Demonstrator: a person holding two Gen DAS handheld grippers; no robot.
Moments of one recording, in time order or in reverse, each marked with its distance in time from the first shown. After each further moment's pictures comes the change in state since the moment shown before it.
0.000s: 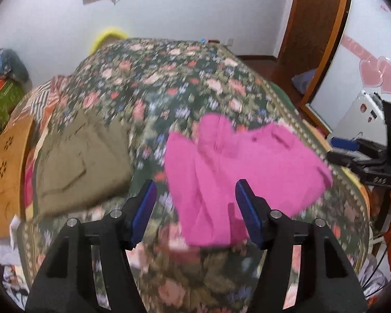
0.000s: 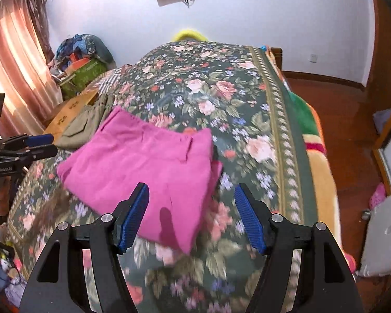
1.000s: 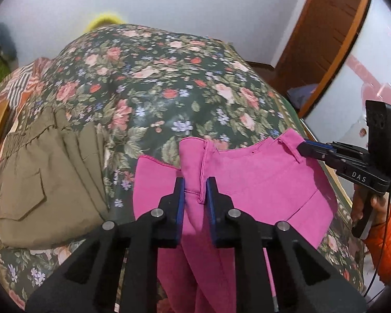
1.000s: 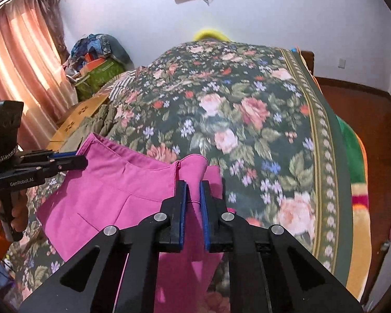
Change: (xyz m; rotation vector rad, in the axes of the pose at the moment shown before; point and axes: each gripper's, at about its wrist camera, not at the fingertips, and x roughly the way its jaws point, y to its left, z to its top) left arm 0.089 0.036 0.033 -0.123 0.008 -0.096; right arm 0.083 -0.012 0.062 -0.058 0.000 0.134
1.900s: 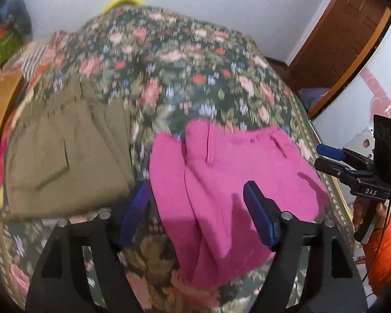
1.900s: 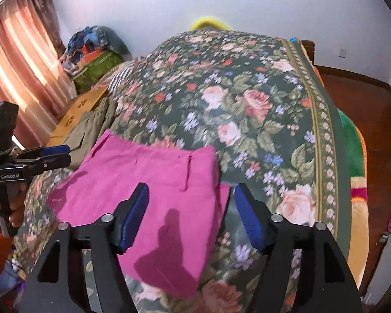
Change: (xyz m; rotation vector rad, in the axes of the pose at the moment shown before) left arm -0.020 0.026 -0.012 -0.117 0.098 0.013; right arm -0.004 0.009 0.003 0.027 0.114 0.008
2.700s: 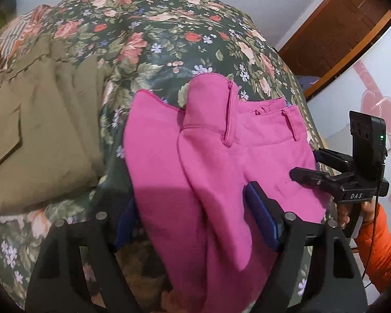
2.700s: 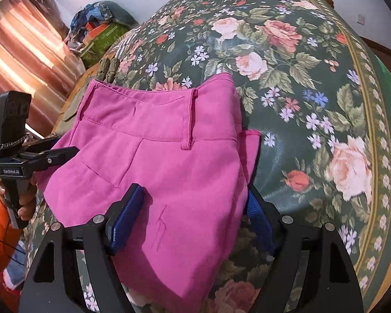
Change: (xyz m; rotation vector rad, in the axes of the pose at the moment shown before) left arm 0.058 0.008 -0.013 -0.010 0.089 -0.104; right arm 0.064 -0.006 -0.028 0.037 0.184 0.126
